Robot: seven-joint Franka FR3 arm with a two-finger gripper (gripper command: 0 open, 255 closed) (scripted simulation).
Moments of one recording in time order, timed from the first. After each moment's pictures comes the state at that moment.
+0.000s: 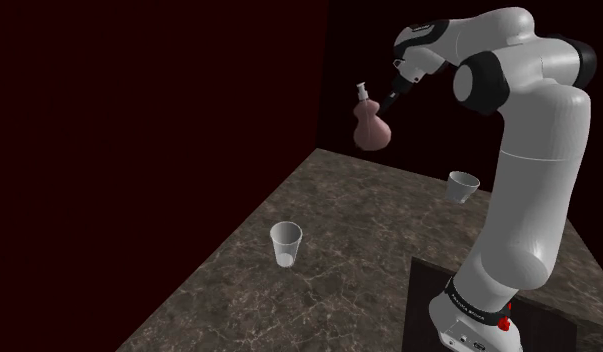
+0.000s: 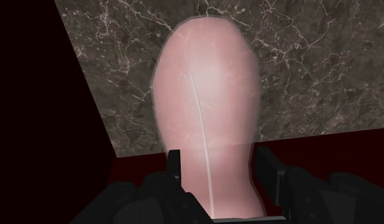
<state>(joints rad) 0.07 0.27 -0.88 -1.64 0.64 1.92 -1.27</state>
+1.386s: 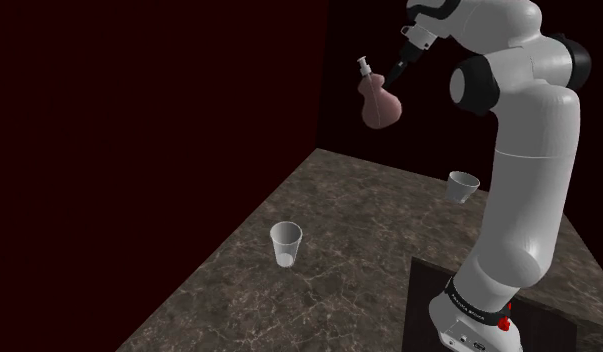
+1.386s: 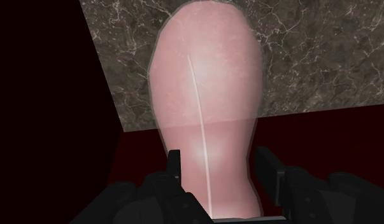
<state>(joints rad) -0.02 0.31 -0.89 -1.31 0.65 1.64 -1.16</state>
